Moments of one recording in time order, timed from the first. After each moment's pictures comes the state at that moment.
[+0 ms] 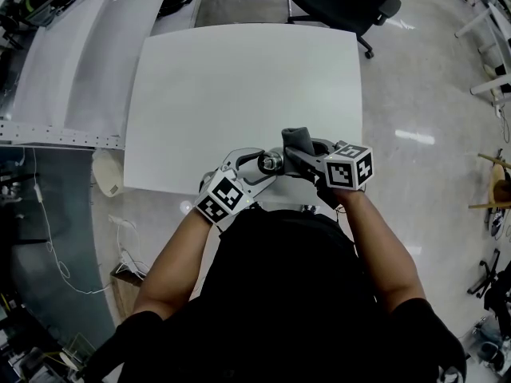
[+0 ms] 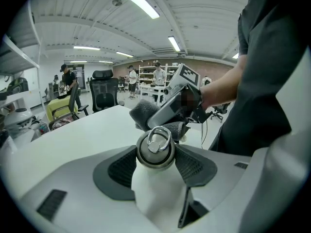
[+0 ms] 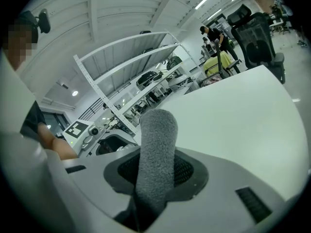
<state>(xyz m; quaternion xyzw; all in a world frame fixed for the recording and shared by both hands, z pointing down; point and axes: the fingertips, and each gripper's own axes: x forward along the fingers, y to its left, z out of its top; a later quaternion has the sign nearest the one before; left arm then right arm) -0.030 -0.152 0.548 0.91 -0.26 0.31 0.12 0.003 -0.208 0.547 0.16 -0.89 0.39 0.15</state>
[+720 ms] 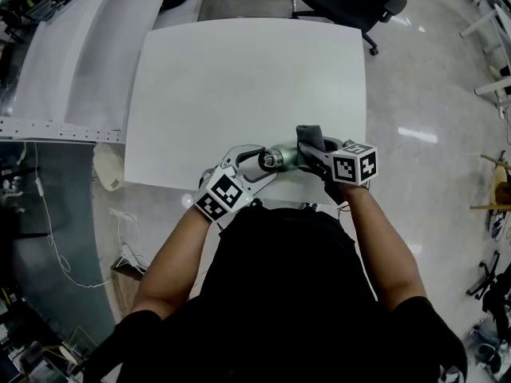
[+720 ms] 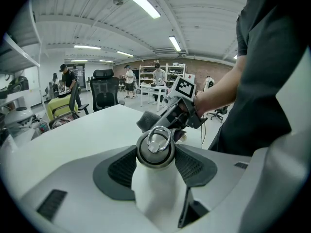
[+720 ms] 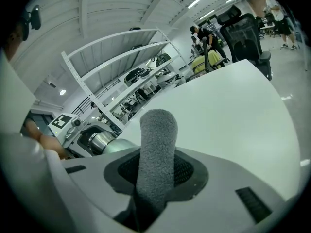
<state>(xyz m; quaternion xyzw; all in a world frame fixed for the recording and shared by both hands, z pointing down) -0.031 -0.152 0.548 0.91 -0.26 0.31 0.13 0.034 -0.222 0.593 0.22 -0.87 0.40 0.19</state>
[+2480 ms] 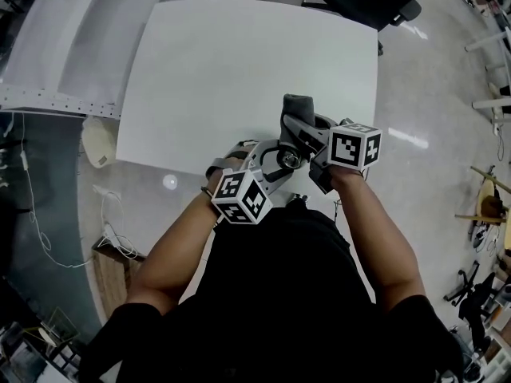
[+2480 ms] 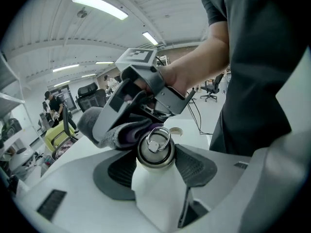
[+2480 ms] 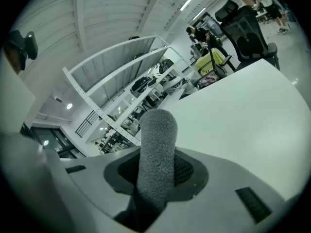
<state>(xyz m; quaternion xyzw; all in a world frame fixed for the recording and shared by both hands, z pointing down) -0.006 -0.138 0.542 0.91 -0.23 0.35 -0.01 -0.043 -0.238 0.517 0.19 -0.87 0.44 0.12</state>
